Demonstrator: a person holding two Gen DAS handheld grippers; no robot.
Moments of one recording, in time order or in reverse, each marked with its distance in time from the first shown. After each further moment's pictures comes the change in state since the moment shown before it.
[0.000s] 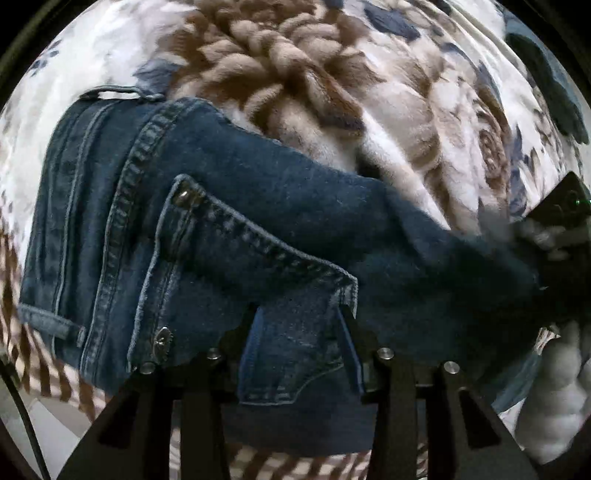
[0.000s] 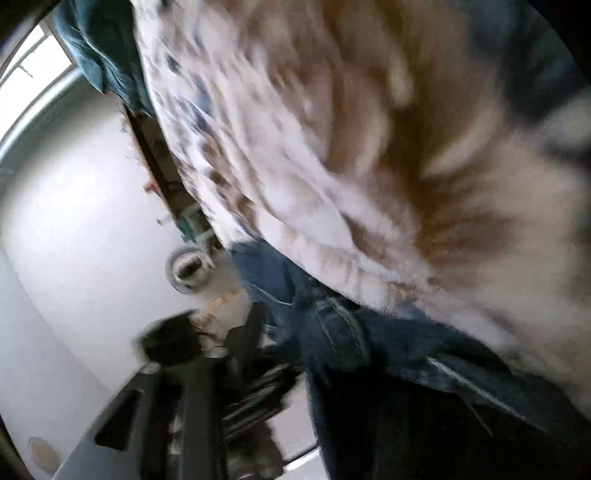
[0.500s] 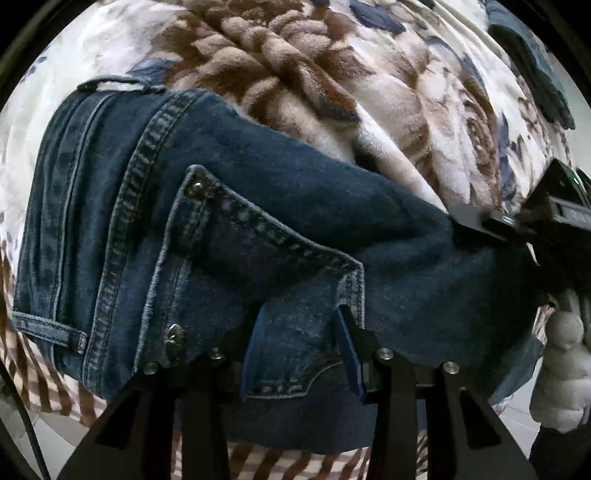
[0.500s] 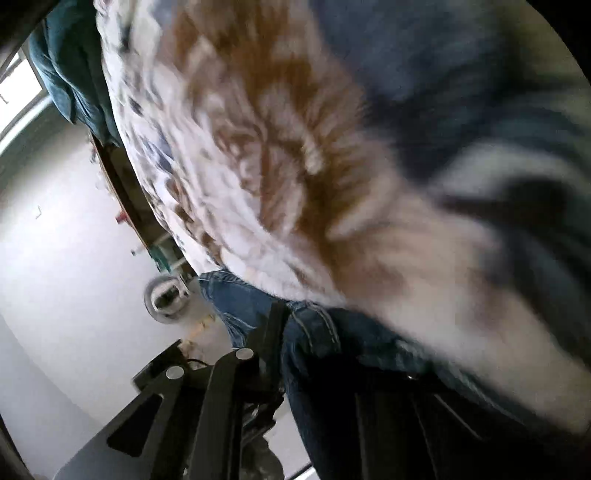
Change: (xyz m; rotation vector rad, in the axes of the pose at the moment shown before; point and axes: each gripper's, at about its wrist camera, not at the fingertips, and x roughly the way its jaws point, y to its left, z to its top) left arm 0.005 0.007 -0.003 0.041 0.002 -0.034; right arm 0.007 0.008 0.000 0.077 -0.071 -0.130
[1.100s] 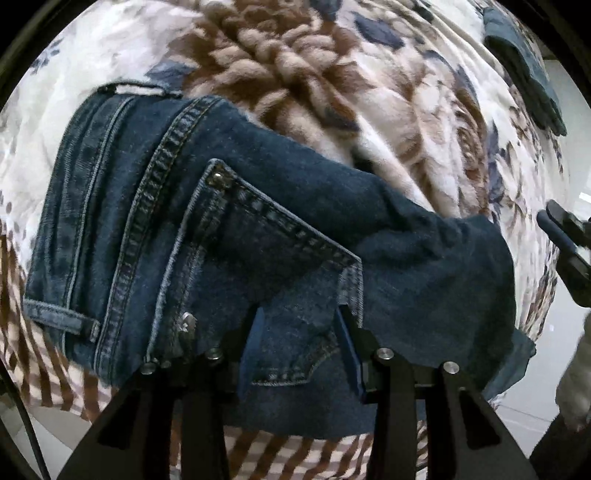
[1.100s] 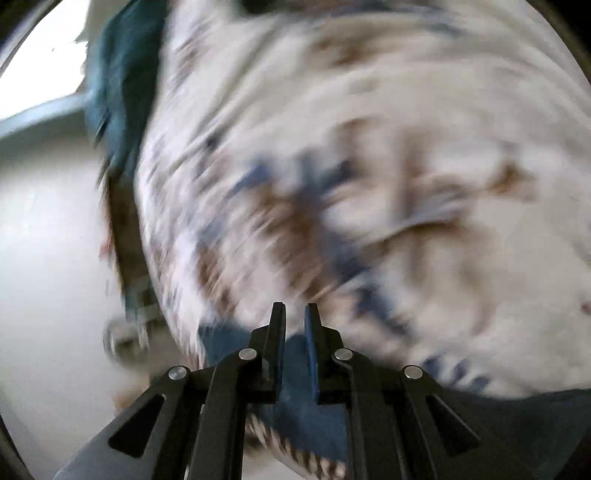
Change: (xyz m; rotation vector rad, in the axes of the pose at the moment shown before) left arm -0.020 0.034 -0.012 -0.011 -0.017 -0.024; right arm -0.113 0.064 -0.037 -0.267 -0.306 -0.190
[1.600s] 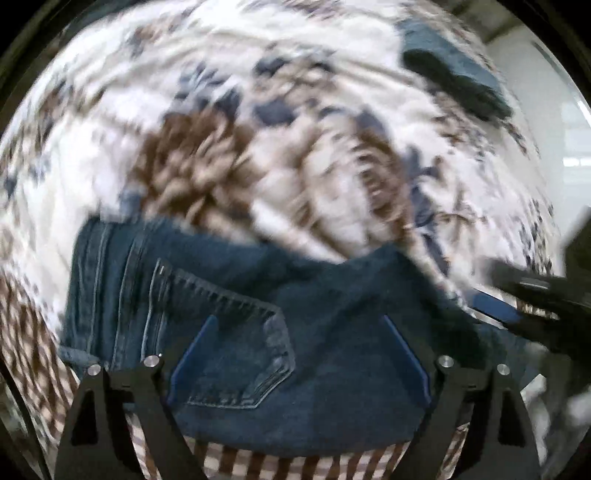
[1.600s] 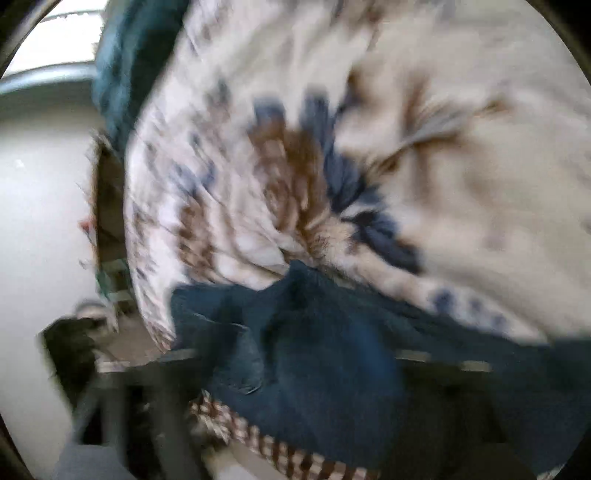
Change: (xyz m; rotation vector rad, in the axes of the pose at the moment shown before) left arm -0.064 -0.068 -0.012 0.215 -0.270 0.059; right arm -0.047 -0.036 -0.069 -0.030 -0.157 -0.080
